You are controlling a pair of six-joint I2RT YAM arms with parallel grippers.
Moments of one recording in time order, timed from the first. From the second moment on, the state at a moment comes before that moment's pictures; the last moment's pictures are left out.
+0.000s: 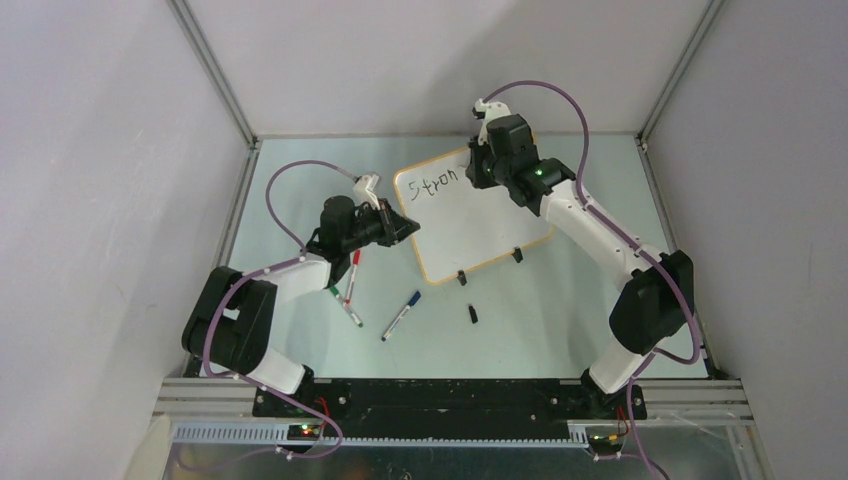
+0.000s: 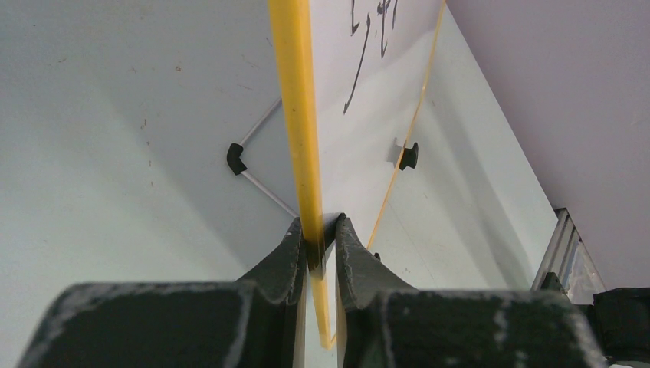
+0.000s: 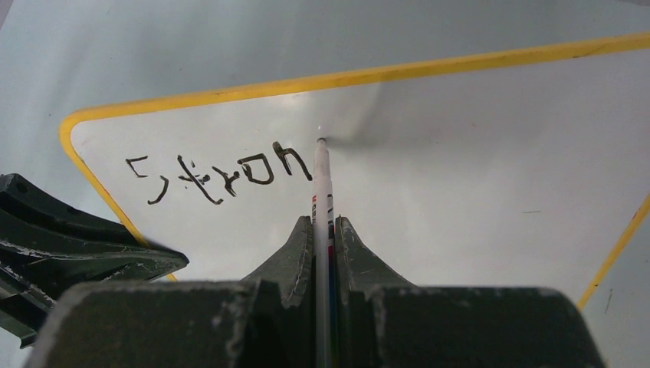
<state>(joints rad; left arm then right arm) -0.36 1.51 0.68 0.53 0.47 -0.51 0.55 1.68 1.58 -0.43 0.08 0.21</state>
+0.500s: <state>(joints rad) -0.36 1.51 0.68 0.53 0.47 -0.51 0.56 1.68 1.57 -0.43 0.06 0.19</state>
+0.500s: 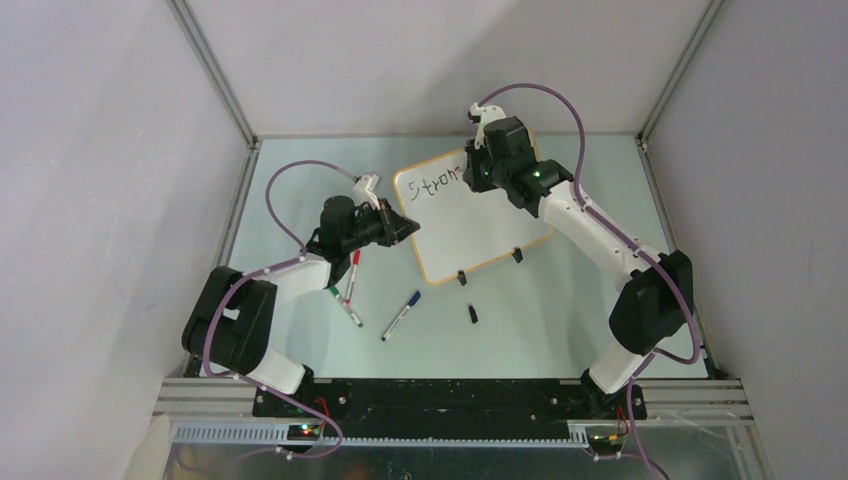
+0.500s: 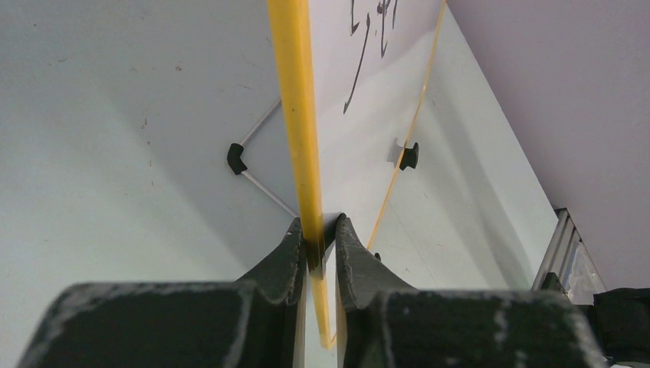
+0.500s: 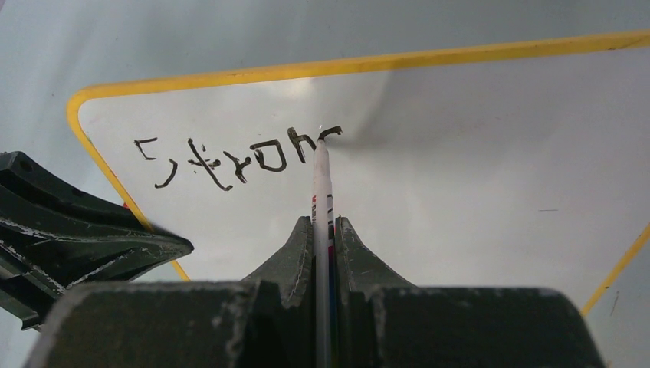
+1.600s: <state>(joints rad) -0.36 1.51 0.68 0.53 0.47 -0.51 0.55 1.69 1.60 -0.48 0.09 0.19</state>
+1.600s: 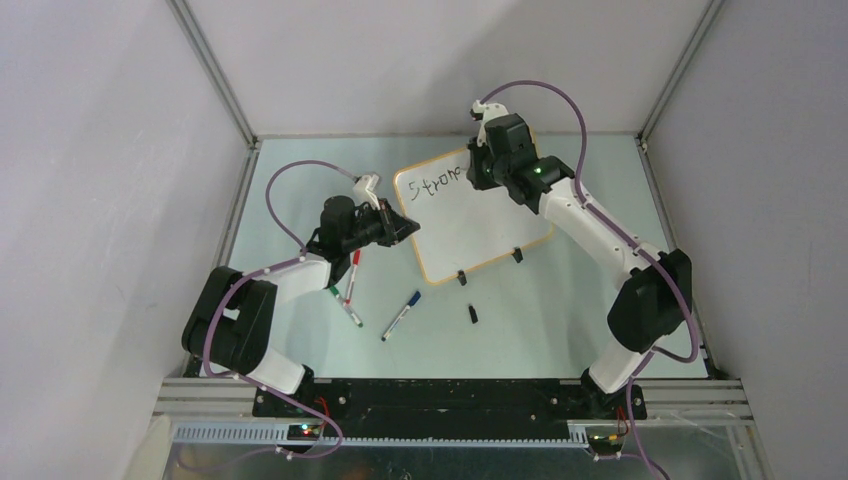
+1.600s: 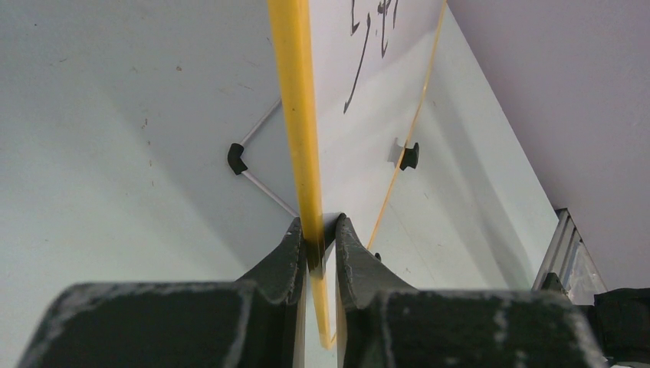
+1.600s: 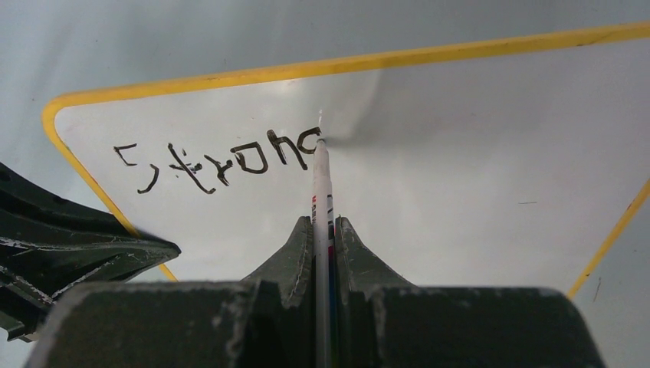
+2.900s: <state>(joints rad) -0.36 1.51 0.68 0.53 0.47 -0.51 0.55 1.67 1.53 -0.48 0.09 0.19</state>
